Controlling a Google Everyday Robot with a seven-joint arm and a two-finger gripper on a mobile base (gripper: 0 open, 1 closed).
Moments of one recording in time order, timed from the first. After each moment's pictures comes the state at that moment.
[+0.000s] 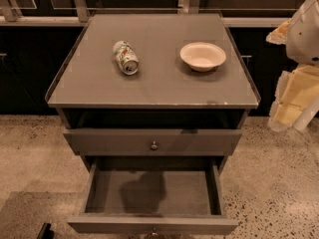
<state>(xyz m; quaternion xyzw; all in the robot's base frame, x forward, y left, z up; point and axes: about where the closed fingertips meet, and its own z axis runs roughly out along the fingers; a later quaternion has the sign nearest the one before) 0.439 -0.214 0.987 -0.60 0.78 -0.05 0.18</state>
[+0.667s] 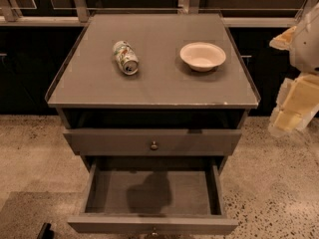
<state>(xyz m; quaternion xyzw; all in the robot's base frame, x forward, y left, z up) 0.437 -0.219 0.977 -0.59 0.78 -0.04 0.20</state>
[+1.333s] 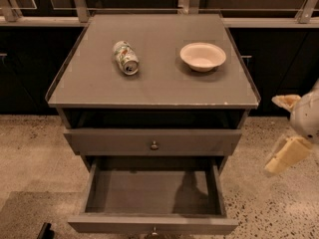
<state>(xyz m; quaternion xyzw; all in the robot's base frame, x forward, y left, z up) 0.432 -0.255 0.850 -0.52 0.81 0.06 0.27</state>
